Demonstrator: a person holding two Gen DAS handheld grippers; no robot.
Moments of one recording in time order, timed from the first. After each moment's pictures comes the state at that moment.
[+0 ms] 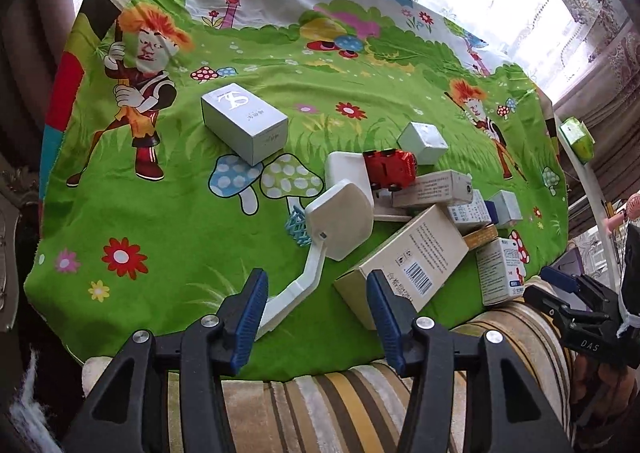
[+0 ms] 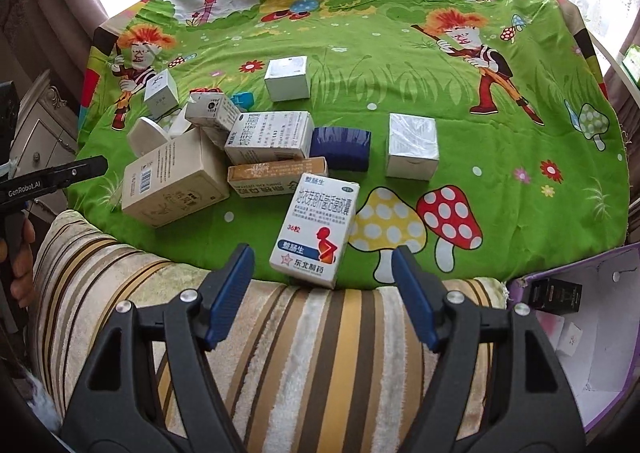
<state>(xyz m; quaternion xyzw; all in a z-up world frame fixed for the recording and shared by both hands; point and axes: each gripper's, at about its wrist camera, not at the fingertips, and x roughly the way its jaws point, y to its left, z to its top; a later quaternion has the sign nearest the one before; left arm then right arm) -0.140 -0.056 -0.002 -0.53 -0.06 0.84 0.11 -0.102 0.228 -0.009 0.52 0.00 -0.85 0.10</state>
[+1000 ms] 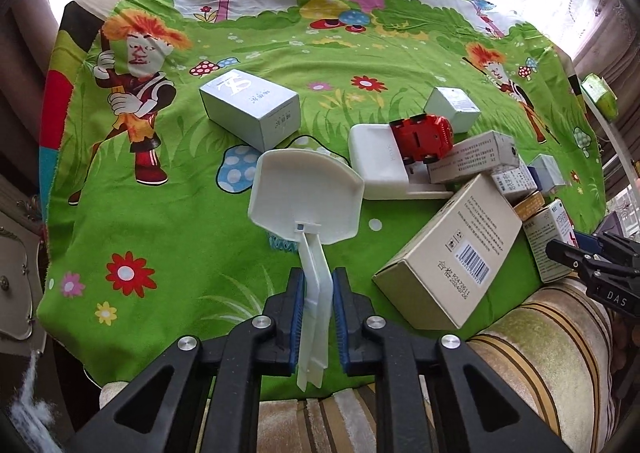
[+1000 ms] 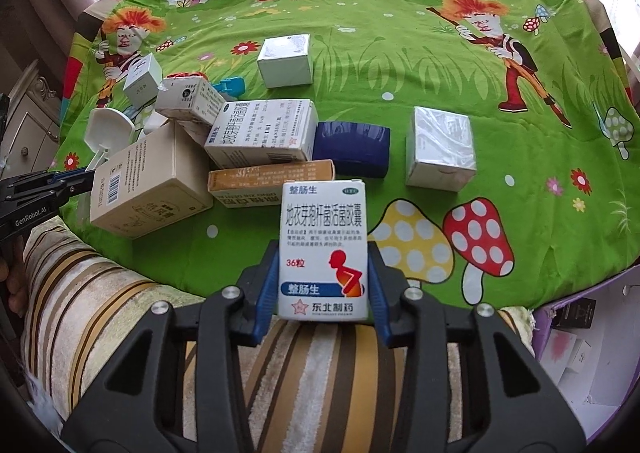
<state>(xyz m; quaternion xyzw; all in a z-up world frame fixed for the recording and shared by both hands) -0.144 -0.051 -0.022 -0.54 0.00 0.84 0.08 -0.125 0.217 -0.033 0.53 0.01 -0.84 0.10</state>
